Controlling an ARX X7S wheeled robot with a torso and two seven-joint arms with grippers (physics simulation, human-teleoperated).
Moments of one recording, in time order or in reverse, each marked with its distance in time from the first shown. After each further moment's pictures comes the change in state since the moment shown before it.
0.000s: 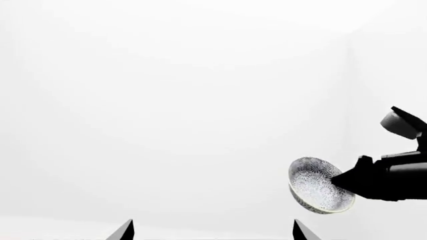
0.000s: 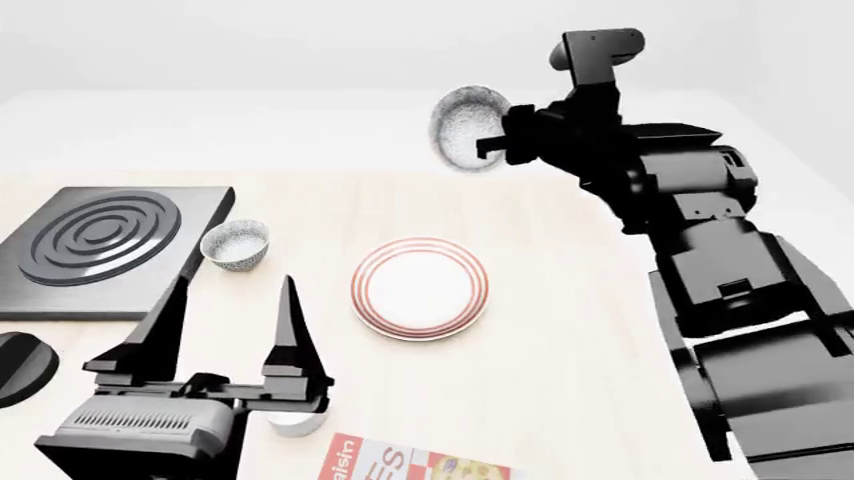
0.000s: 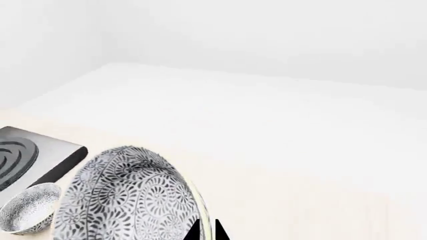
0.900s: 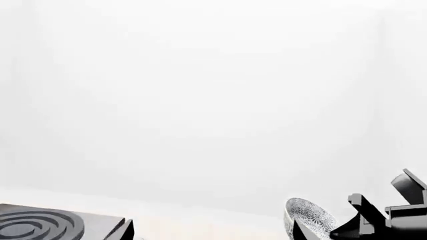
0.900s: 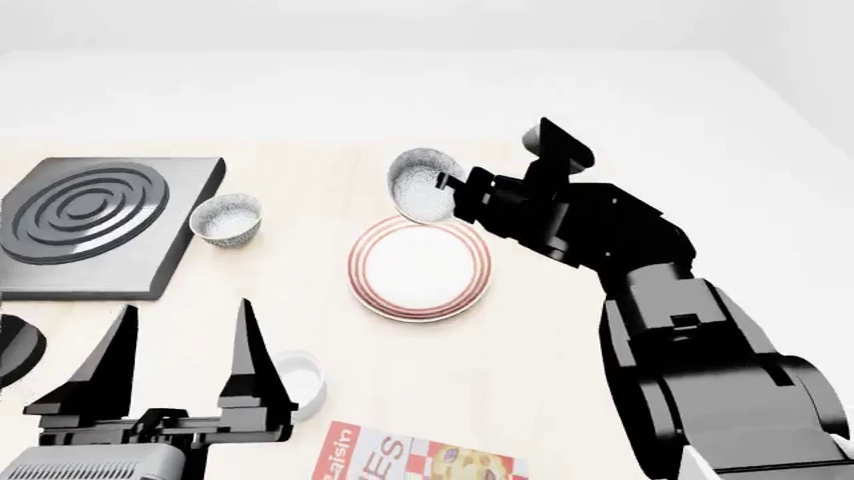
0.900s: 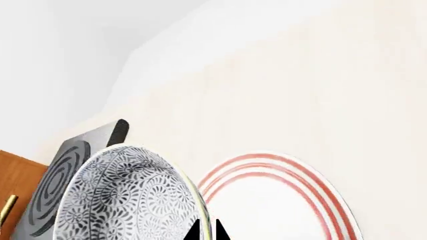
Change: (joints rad) left arm 0.139 -0.041 -0.063 0.054 0.010 0.075 -0.046; right arm -0.104 -0.096 0.343 0.113 0.191 0.159 0.169
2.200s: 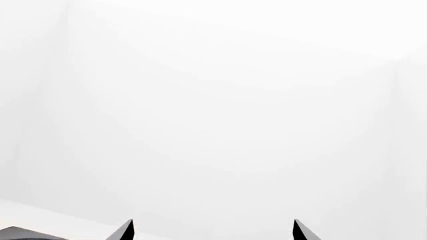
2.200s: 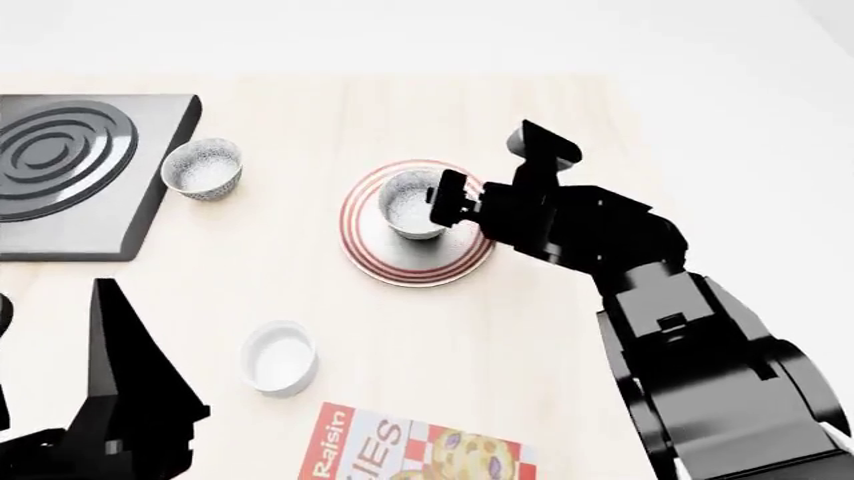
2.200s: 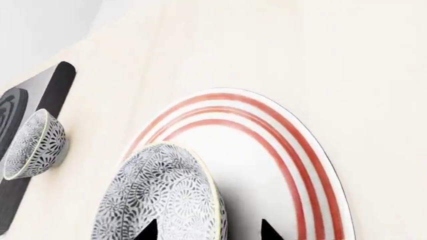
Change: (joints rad) left arm 0.087 -0.028 -0.108 0.167 -0.025 0.203 -0.034; right arm 0.007 -0.001 -0.290 -0.004 0.180 -0.021 -0.012
